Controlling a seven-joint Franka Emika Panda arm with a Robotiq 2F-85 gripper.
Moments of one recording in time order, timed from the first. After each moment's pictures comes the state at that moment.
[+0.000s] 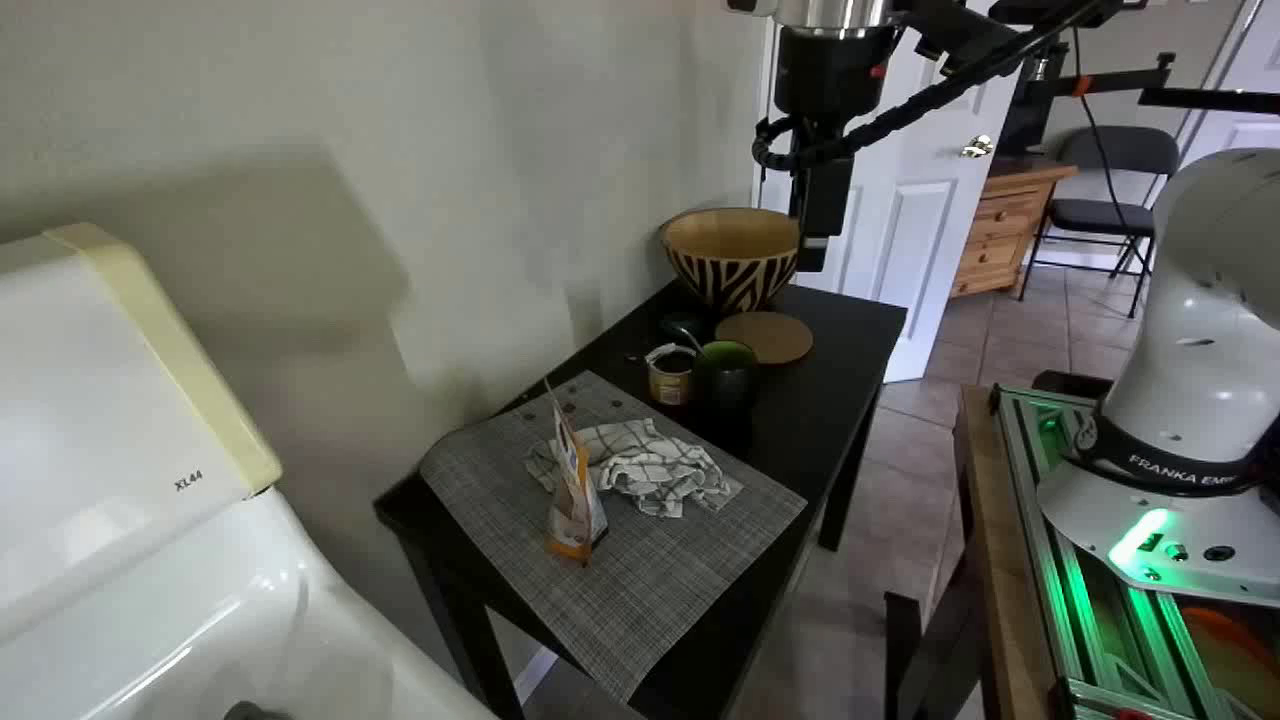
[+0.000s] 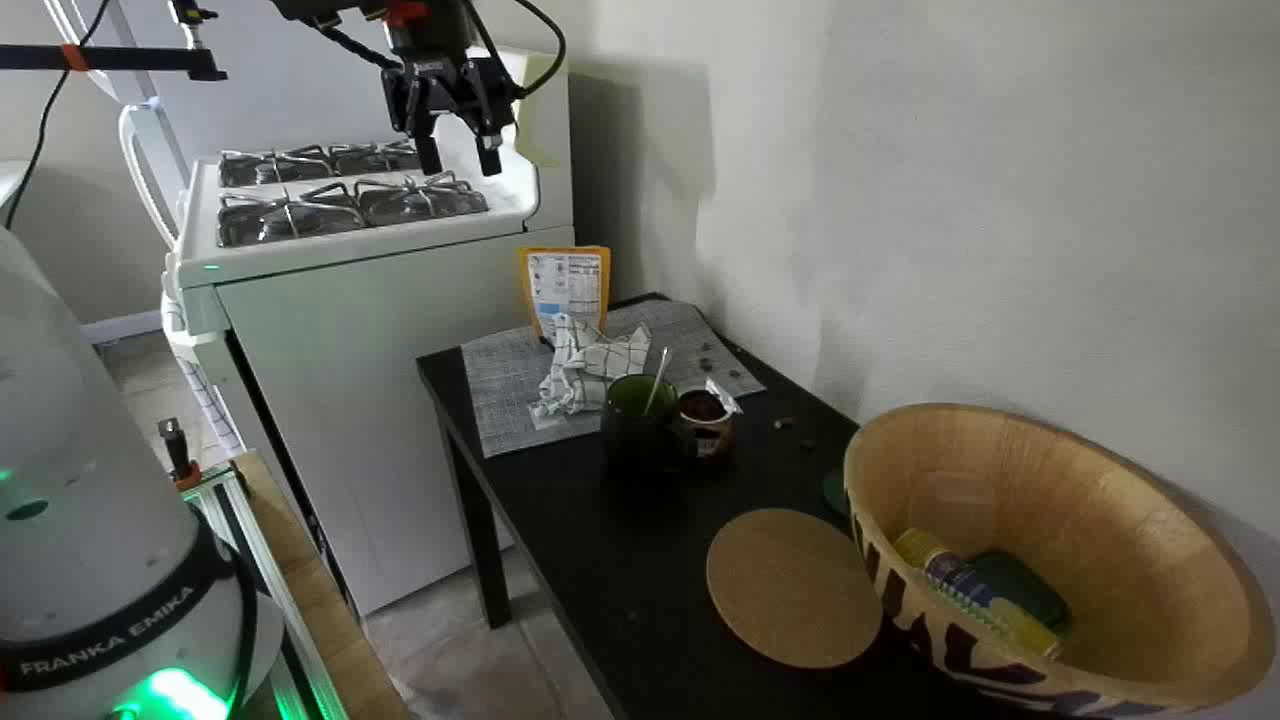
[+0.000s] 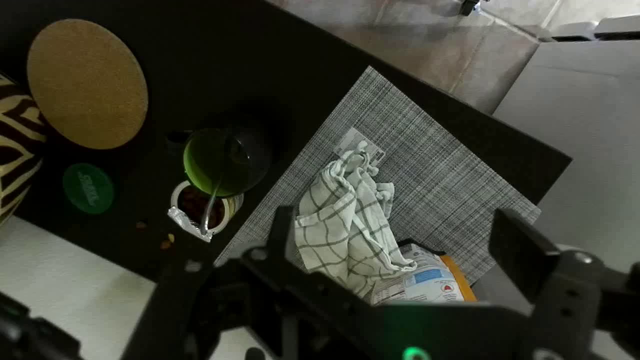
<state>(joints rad) 0.11 -0.58 0.23 -2.46 -0.04 1.90 0.06</state>
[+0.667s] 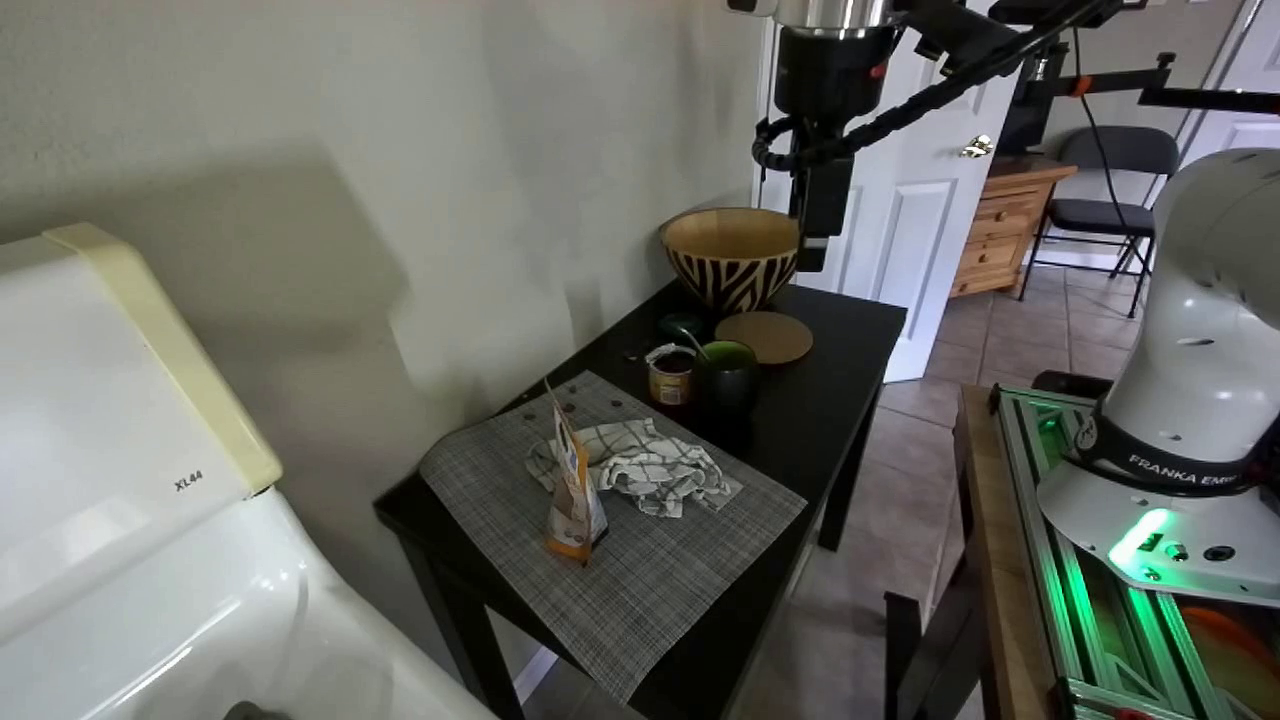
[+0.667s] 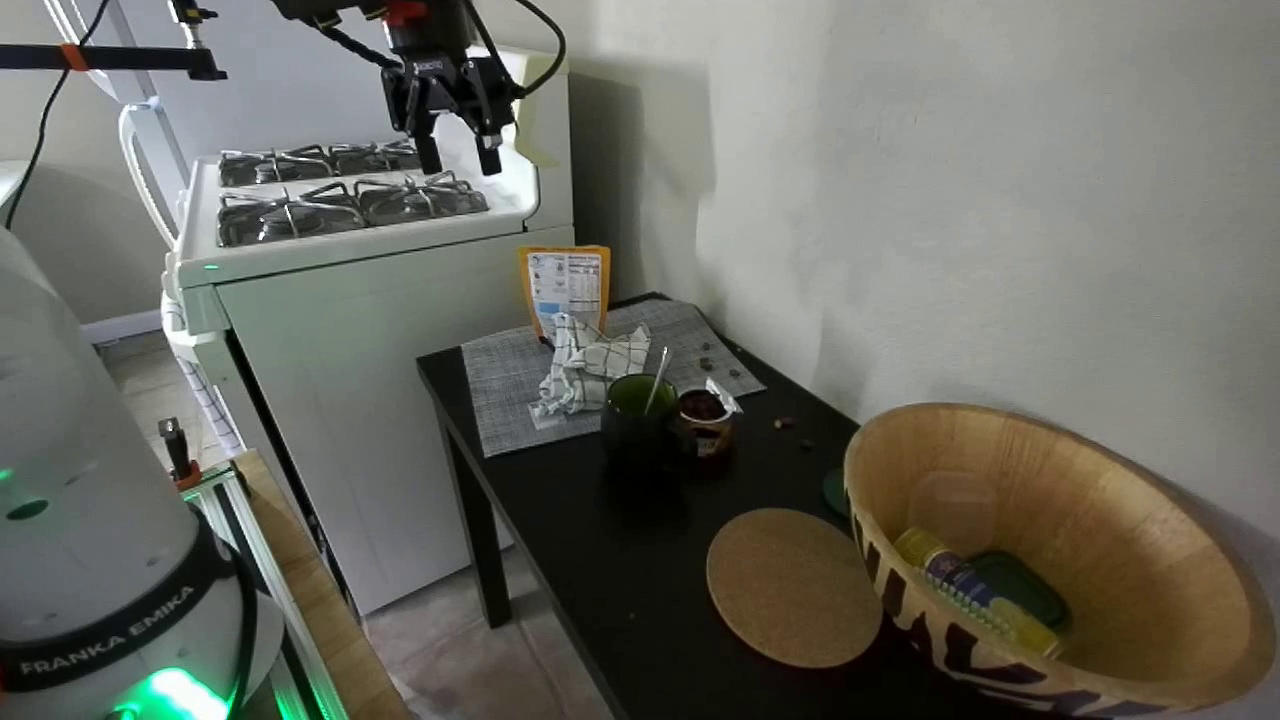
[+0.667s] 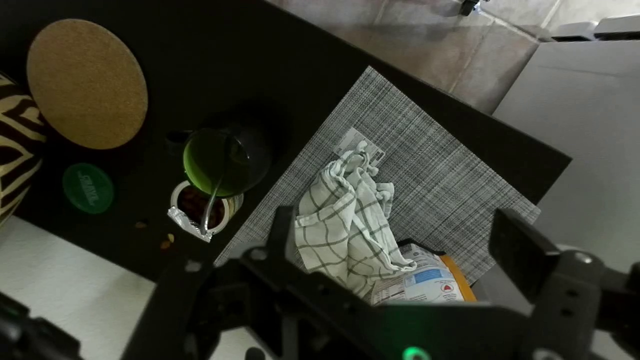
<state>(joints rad) 0.11 -0.58 0.23 -2.46 -0.04 1.90 0.06</state>
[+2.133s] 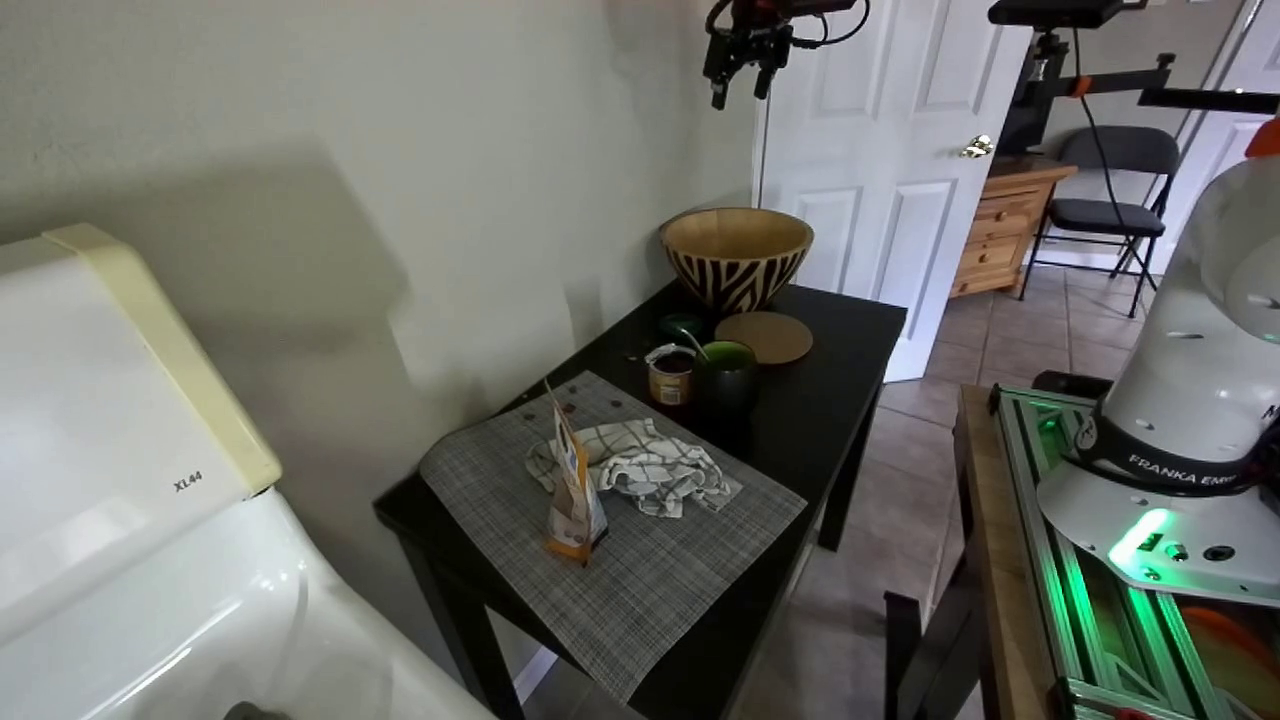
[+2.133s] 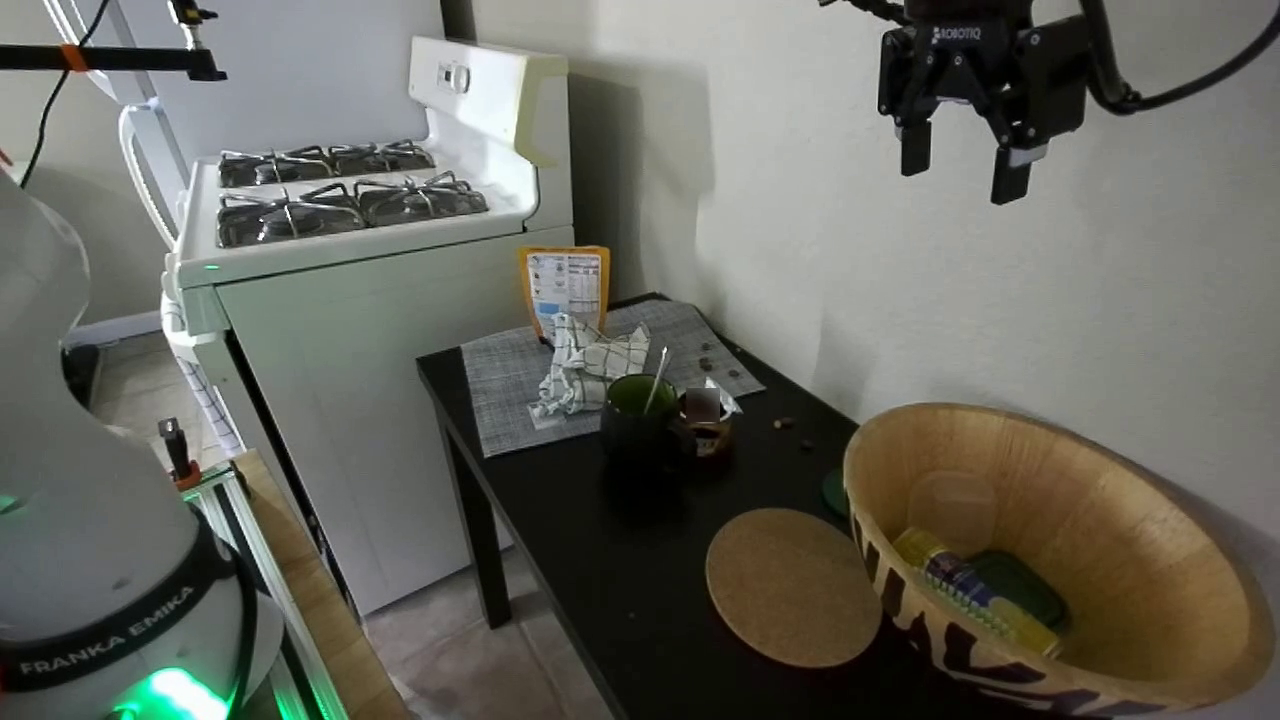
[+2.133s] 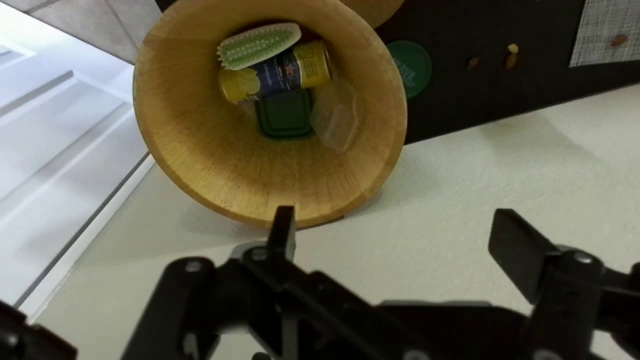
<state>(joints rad) -0.24 -0.05 -0.27 -1.90 -0.10 2.15 0.04</state>
